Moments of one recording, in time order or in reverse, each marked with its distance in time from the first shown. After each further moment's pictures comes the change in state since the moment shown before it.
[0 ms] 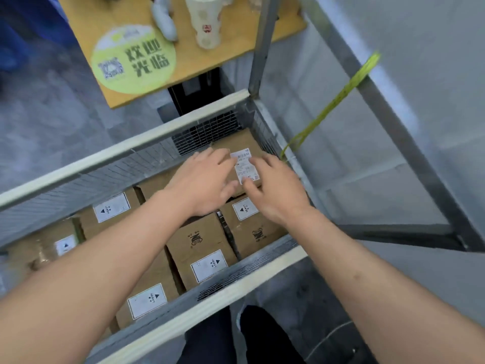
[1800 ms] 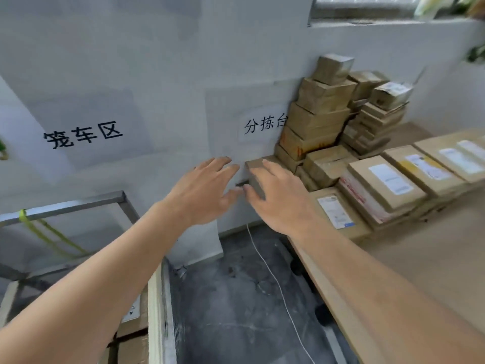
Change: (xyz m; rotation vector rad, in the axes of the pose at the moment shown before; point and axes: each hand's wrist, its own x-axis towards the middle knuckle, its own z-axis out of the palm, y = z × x) left_hand -0.338 0.398 -0.154 0.273 0.106 1.380; right_hand -0.616 -0.119 -0.109 0.079 0.849 1.165
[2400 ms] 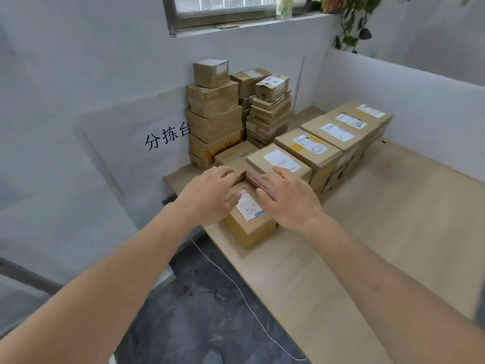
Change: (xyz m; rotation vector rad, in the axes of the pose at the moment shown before) left_hand 0.111 0.232 0.049 0.017 -0.076 0.312; right_hand -0.111 0.227 -0.089 -0.009 0.077 0.353
